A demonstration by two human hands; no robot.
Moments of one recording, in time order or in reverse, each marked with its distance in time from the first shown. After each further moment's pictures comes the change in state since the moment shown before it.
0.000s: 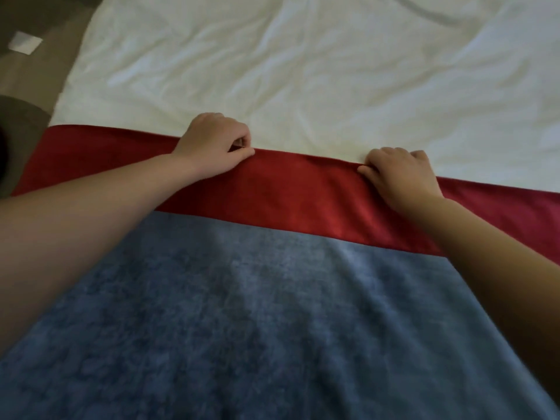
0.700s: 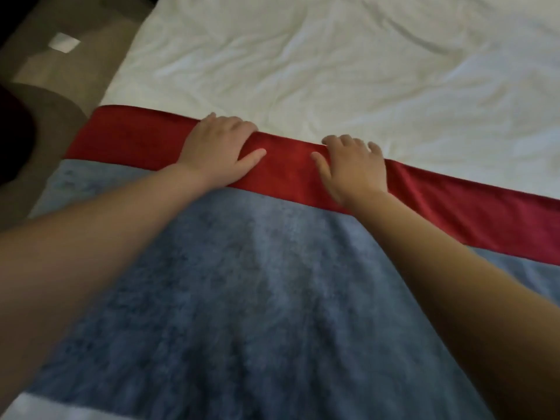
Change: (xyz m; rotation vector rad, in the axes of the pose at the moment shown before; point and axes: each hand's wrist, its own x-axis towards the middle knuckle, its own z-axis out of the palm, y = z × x) left_hand -0.079 0.048 -0.040 0.168 0.072 -0.107; right_hand -0.029 -0.105 -0.042 0.003 0.088 0.043
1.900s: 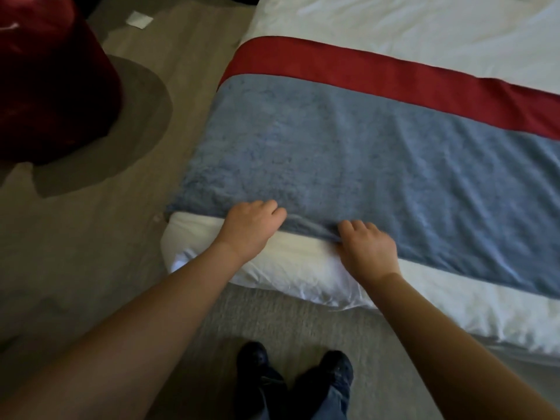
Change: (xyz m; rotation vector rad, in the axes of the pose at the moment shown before) left_hand -0.417 -0.071 -0.008 0.100 -0.036 0.188; right_hand -0.317 -0.296 0.059 -0.098 0.028 -0.096
